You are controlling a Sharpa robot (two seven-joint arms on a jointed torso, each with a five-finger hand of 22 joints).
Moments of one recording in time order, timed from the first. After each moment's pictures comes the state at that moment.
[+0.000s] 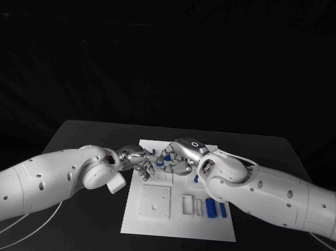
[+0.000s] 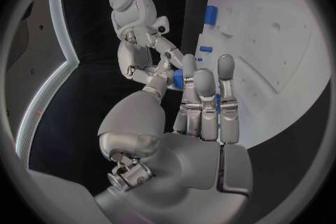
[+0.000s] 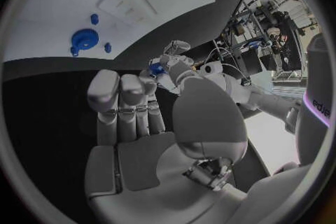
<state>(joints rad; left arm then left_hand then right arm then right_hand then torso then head) 1.31 -0.73 -0.17 1.34 -0.39 0.08 -0.05 1.00 0.12 0.21 -0.17 0.60 0.95 0.02 0.44 0.98 1.38 -0.05 0.48 0.16 1.26 -0.09 1.23 0.40 0.02 1.23 -0.12 0.33 1.31 1.09 -0.58 0.08 1.46 -1.72 -0.37 -0.15 1.22 -0.18 0.26 -0.04 0.41 1.05 0.10 0.06 0.06 1.27 -0.01 0.91 1.11 1.46 -0.08 0.94 1.10 0.08 1.46 -0.10 0.92 1.31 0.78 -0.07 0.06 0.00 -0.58</state>
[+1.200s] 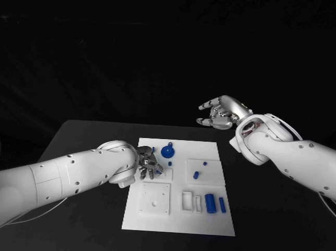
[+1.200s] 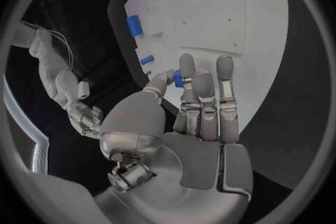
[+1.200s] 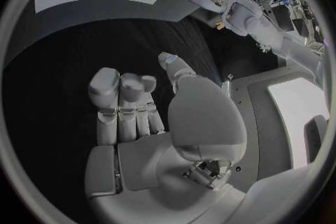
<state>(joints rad) 1.31 -0.55 -0.20 1.24 -0.97 -0.03 -0.42 1.01 0.12 0.20 -0.18 0.62 0.96 0.03 0.43 0.98 1.42 -0.06 0.49 0.17 1.29 -0.11 1.24 0.41 0.02 1.24 -0.13 0.38 1.31 1.11 -0.74 0.31 1.42 -1.42 -0.42 -0.15 1.29 -0.18 0.18 0.00 0.50 0.97 0.11 0.06 0.06 1.25 0.00 0.89 1.06 1.46 -0.08 0.91 1.10 0.08 1.47 -0.10 0.87 1.31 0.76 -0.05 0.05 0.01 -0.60</state>
